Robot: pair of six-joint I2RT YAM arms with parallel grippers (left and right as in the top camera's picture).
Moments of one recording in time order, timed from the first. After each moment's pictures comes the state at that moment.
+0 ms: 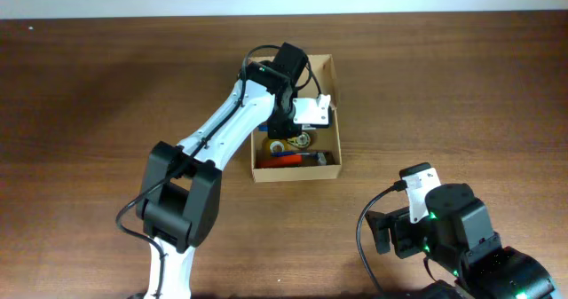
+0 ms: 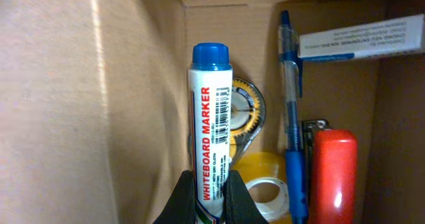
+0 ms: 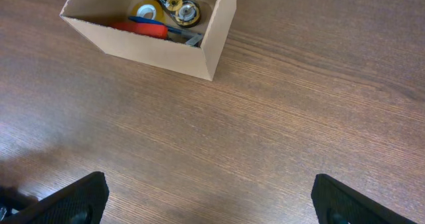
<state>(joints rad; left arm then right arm) -0.51 2.14 1.77 -0.95 0.16 1.06 0.47 0.68 0.91 -1.11 0.01 0.18</state>
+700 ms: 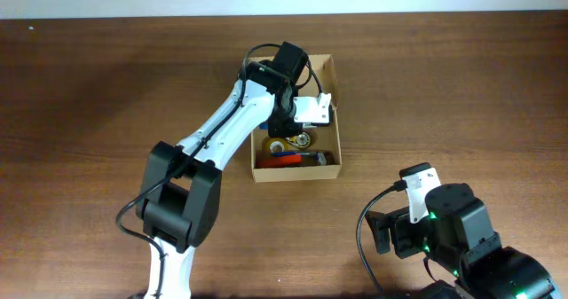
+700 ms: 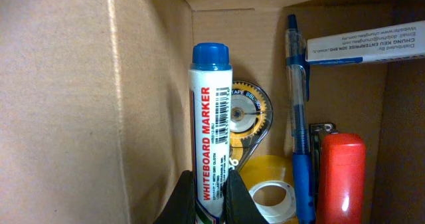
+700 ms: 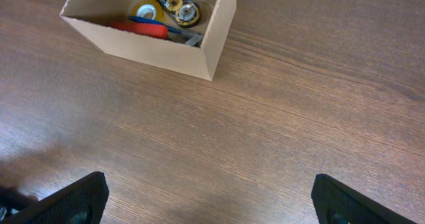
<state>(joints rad) -0.51 2.14 1.77 -0.94 0.16 1.06 0.47 0.68 0.91 -1.11 0.01 0.18</state>
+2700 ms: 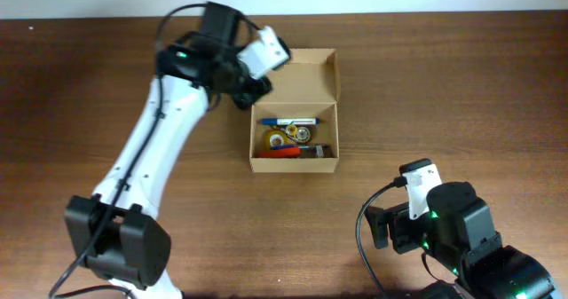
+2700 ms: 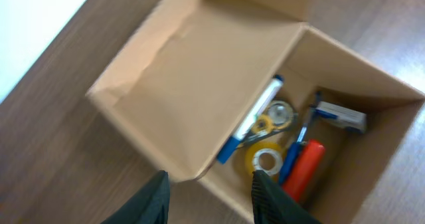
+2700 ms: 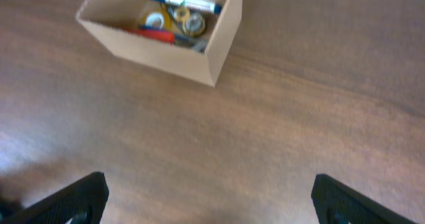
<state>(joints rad) -0.27 1.84 1.77 -0.93 0.32 0.60 0.47 0.68 0.91 -1.05 0.01 0.18</state>
